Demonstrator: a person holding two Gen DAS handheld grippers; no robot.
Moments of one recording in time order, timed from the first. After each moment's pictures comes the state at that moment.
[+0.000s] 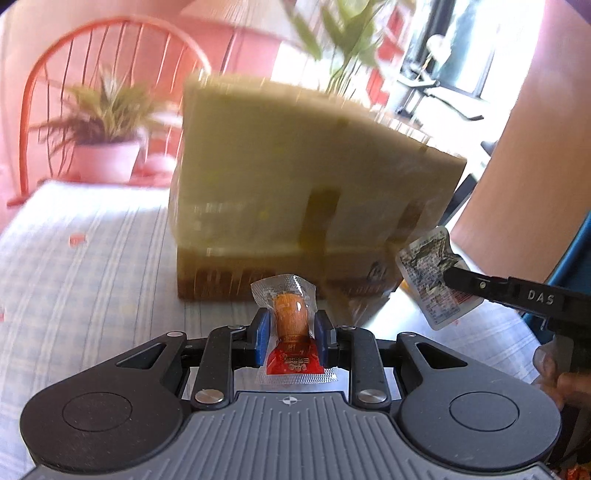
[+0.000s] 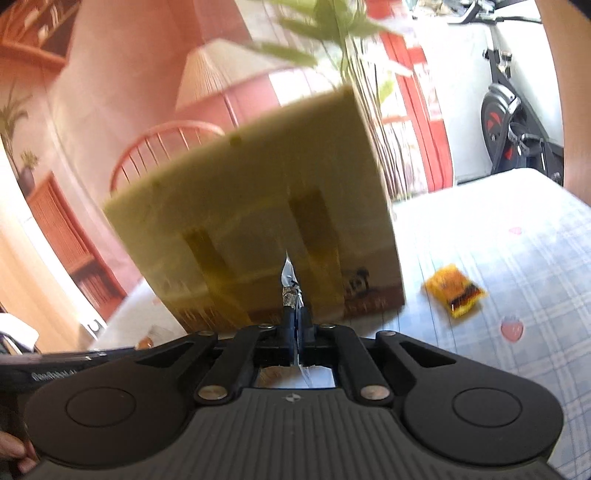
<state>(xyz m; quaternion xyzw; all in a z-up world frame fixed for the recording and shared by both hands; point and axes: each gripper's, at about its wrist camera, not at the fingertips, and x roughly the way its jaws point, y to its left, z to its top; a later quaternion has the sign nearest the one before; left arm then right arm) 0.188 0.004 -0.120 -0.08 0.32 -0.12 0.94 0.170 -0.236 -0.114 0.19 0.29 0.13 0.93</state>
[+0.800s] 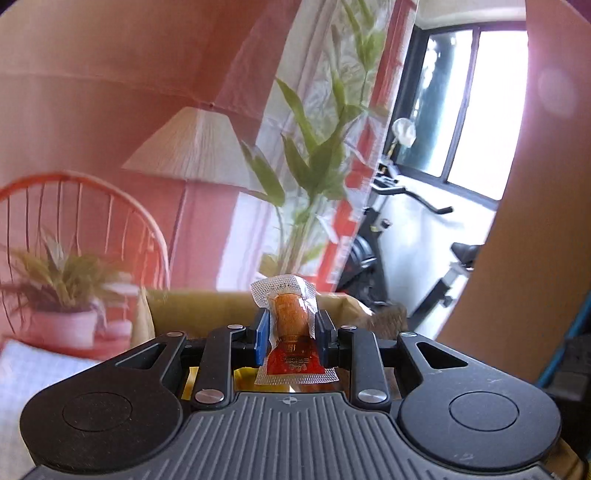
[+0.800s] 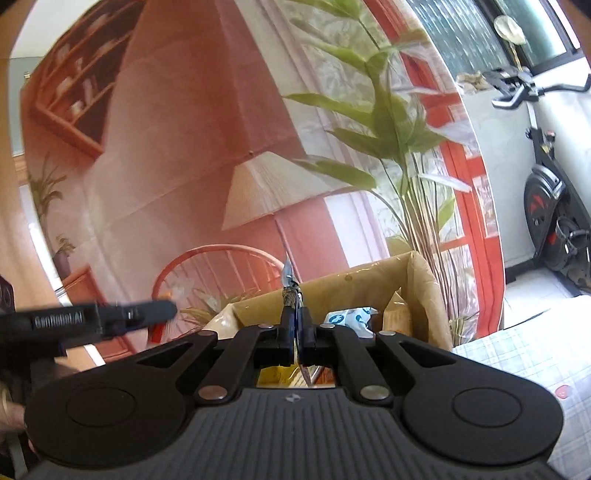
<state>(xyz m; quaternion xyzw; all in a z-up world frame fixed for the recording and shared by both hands) 0.309 -0.011 0.027 -0.08 0.20 -0.16 0.96 0.275 -0.238 -0.009 0.21 0.18 0.15 0.95</state>
